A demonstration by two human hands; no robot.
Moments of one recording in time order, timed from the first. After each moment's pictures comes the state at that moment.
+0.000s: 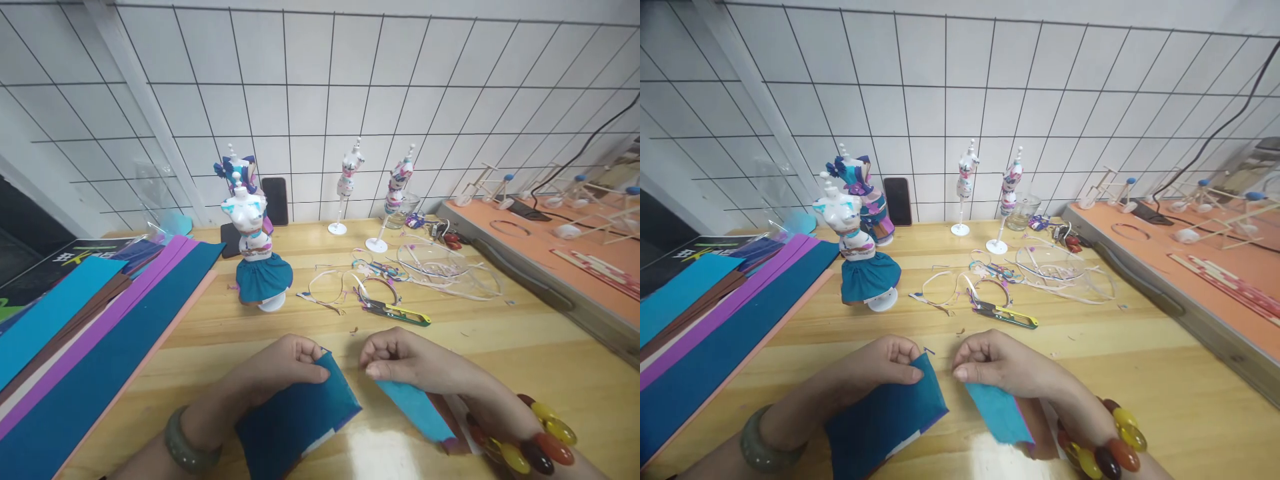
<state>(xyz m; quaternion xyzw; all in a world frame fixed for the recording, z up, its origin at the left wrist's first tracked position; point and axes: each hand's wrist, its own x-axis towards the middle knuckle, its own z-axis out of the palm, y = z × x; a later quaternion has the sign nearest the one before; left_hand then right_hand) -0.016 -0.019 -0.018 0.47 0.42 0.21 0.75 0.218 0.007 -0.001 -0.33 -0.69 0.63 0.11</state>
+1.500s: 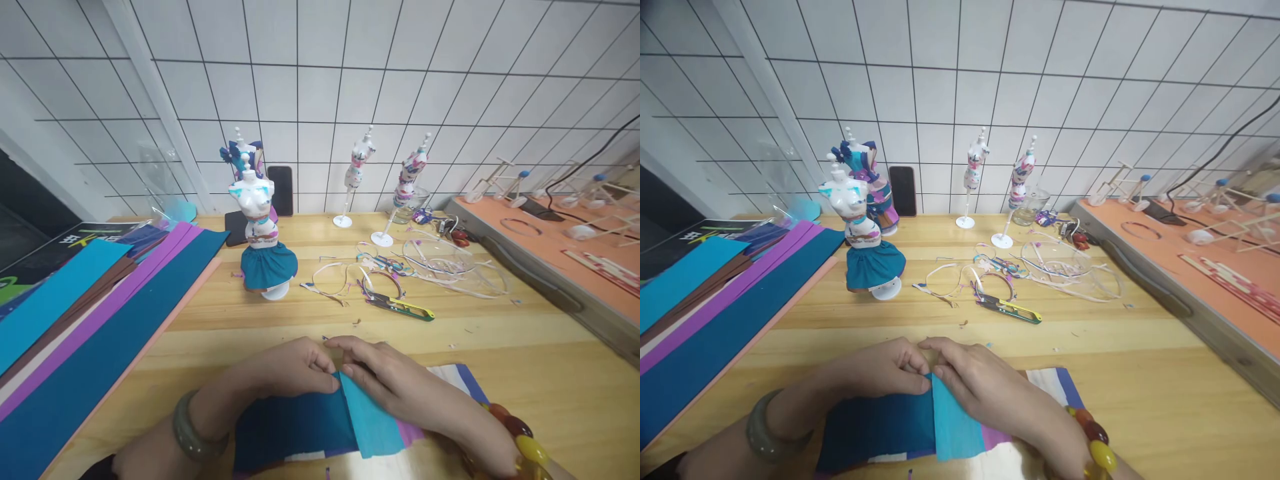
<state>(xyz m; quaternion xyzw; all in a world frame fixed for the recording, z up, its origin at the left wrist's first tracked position) -0.016 -0.023 -0.023 0.65 0.40 0.07 0.64 0.189 -0.024 -0.002 -0.30 -0.87 0.36 0.14</state>
